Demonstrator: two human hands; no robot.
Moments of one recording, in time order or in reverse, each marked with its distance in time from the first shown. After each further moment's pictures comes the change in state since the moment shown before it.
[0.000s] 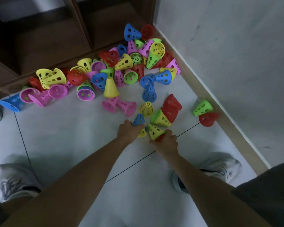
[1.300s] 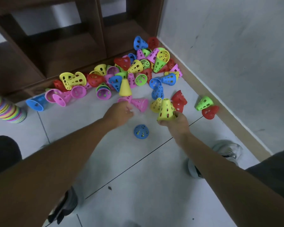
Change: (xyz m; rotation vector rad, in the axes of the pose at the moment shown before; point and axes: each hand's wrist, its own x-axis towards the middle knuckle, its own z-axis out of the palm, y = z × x) left_hand -0.039 -0.020 -0.144 0.290 0.039 0.592; right_hand -0.075 -0.068 -0.024 0.591 0.107 -0.158
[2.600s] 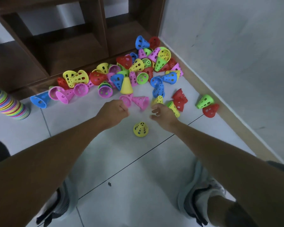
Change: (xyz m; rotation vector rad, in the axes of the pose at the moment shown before) left_hand -0.041 0.013 -0.029 -0.051 -0.010 -0.065; right_hand 0.025 -0.001 0.026 -0.473 -0.264 -0.277
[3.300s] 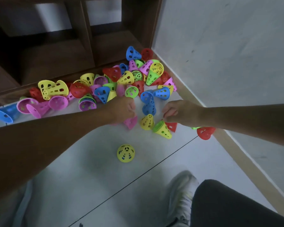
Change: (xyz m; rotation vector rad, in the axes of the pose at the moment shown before) left_hand 0.118 0.056 0.020 0.243 -0.126 0.206; right_hand 0.048 -0.036 -0.149 -0.487 -0.293 -0.031
